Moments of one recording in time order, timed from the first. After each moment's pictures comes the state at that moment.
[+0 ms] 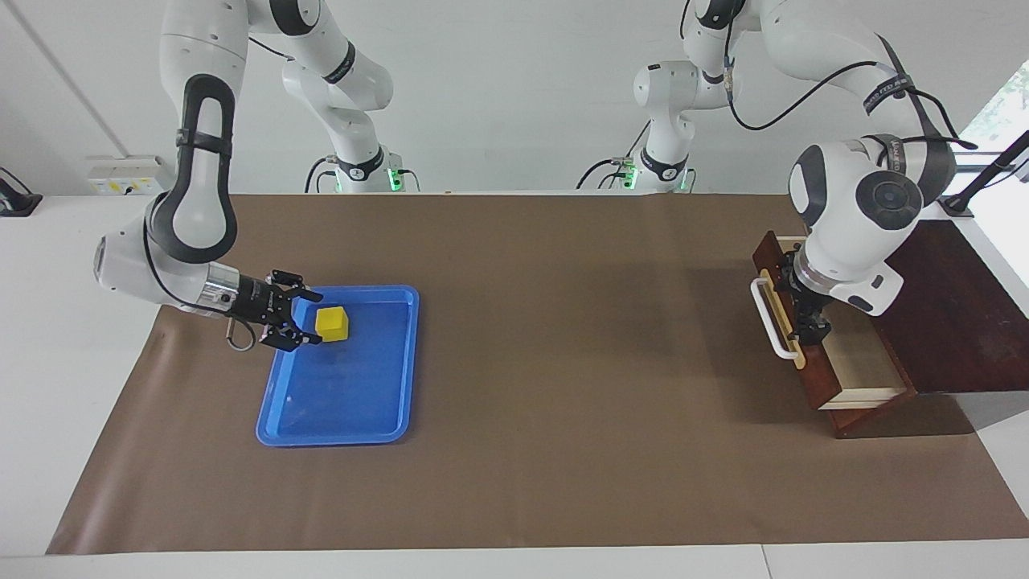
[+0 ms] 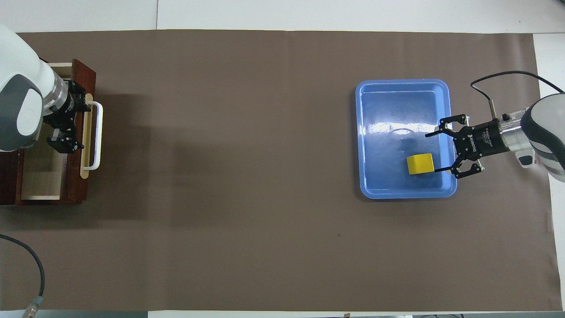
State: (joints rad) left arm -0.02 0.28 -0.03 -1.64 0.18 1.78 -1.58; right arm -0.18 0.28 -0.04 -1.90 0.63 1.80 0.89
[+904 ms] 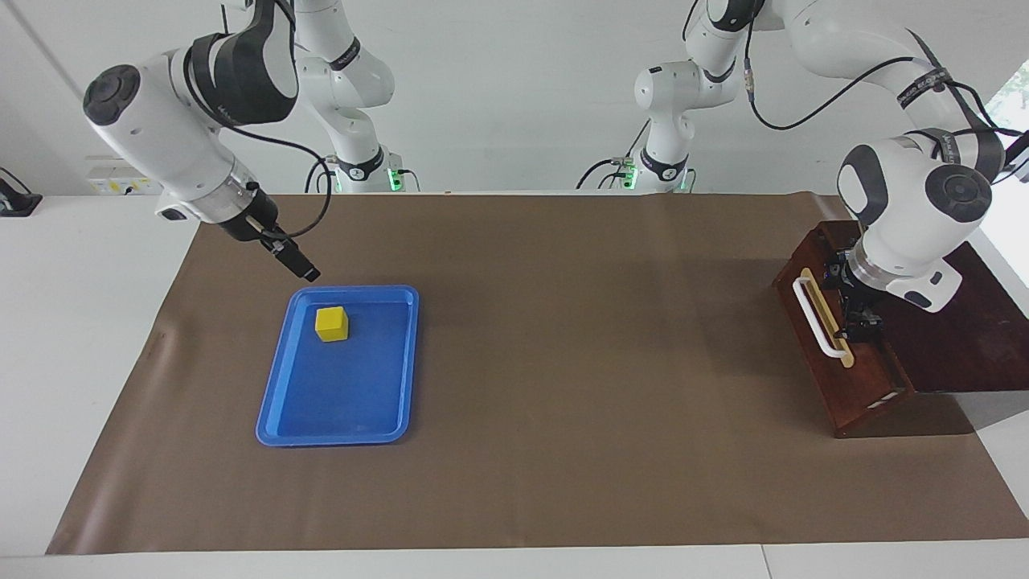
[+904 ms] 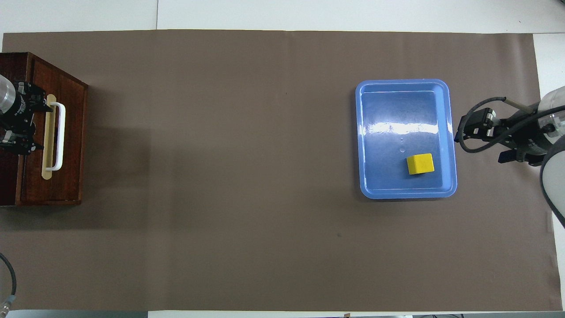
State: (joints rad) left arm 0.11 0.28 -0.02 -1.64 0.18 1.82 -1.41; right arm 0.03 -0.06 -0.02 -1.75 0.08 1.65 0.38
